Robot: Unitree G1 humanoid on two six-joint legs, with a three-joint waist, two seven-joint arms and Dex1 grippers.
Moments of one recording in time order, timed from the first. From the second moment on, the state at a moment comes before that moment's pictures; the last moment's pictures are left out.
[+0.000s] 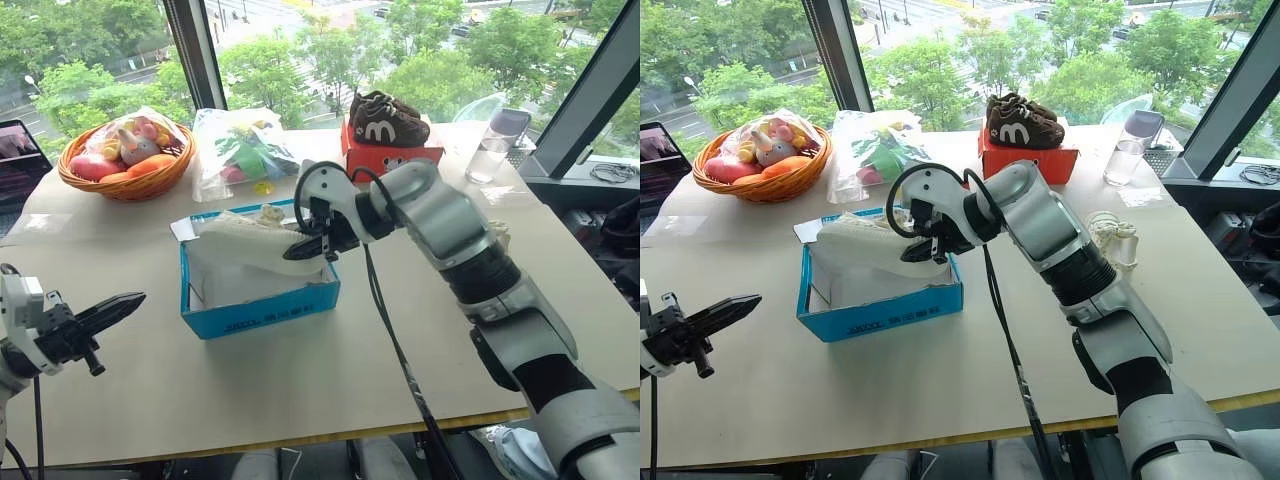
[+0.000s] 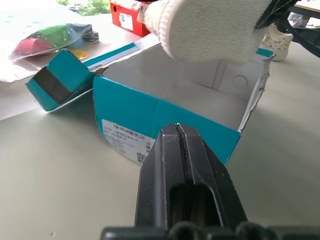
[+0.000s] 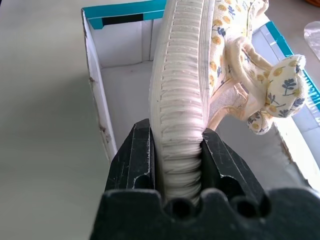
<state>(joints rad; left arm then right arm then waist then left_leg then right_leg) 0.07 0.81 0.58 0.03 -0.72 0.27 -1.24 -1.19 -0.37 0.44 0.16 0.13 0.74 1.22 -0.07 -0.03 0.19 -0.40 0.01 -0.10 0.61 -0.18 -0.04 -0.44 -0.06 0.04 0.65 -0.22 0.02</state>
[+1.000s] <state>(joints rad) -0.16 0.63 0.39 0.10 -0.70 0.22 -1.22 -1.09 -0.53 0.15 -0.06 0.28 1.03 0.93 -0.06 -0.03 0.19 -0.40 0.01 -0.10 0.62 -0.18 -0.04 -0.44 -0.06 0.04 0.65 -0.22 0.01</state>
